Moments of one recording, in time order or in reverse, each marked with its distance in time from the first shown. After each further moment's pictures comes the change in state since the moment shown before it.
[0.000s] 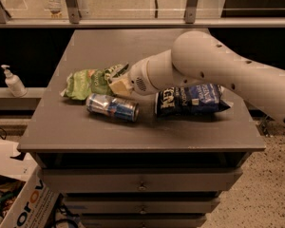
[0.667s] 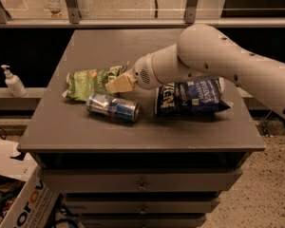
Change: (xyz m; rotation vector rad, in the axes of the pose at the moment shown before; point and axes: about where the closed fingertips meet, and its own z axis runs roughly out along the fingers) arm -0.003 -0.015 -0.003 -0.023 0.000 0.123
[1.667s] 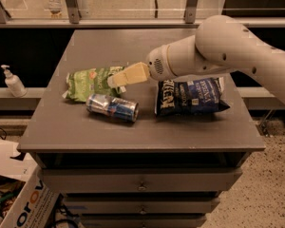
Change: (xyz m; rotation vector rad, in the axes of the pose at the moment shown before) arm -0.011 -0.023 -0.028 0.005 -0.046 0.081
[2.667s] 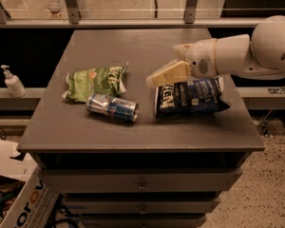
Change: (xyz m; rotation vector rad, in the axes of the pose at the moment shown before) arm 0.002 -0.032 -0.088 -0.047 -0.158 -0.230
